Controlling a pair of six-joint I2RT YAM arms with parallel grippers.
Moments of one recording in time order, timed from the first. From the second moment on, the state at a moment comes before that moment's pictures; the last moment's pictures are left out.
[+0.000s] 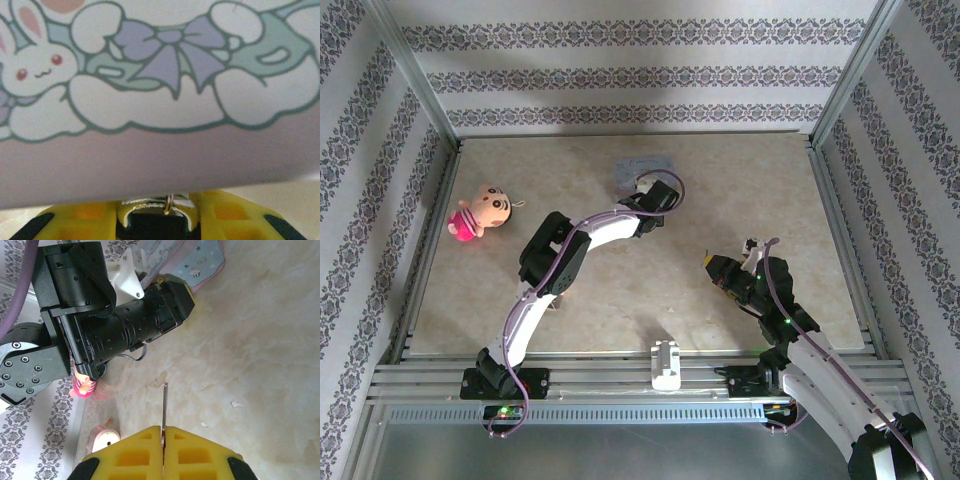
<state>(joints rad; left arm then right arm) -0.67 2.34 1.74 -0.35 -0.46 -0.57 0.33 0.64 0.23 0.05 -0.32 0.96</state>
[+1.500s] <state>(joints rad) -0.91 2.01 1.30 -0.34 -0.47 -0.86 0.56 0.71 0.22 -0.11 -0.09 0.86</state>
